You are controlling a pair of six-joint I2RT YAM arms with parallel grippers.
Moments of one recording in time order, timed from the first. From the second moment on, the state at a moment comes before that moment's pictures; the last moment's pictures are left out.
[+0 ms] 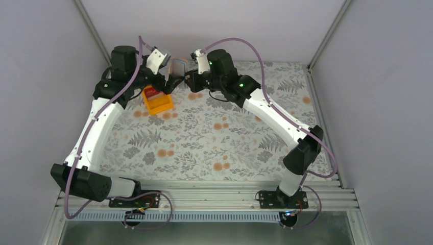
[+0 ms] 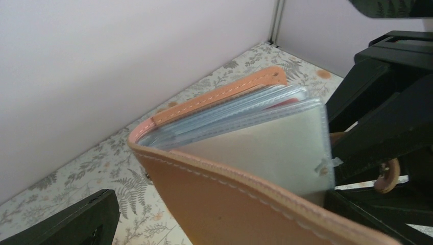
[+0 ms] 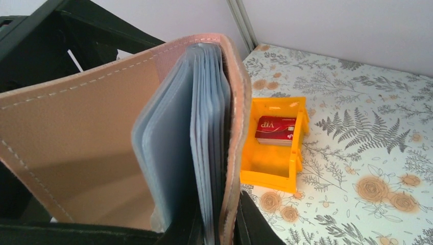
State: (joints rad) left arm -0.21 1.34 1.51 -0.63 0.54 0.25; right arm 0.79 1.76 1.84 -0.47 -0.24 0.38
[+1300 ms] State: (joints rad) left arm -0.04 1.28 1.50 -0.77 0.85 0.39; right arm 0.71 1.71 1.81 -0.51 -0.50 0.22
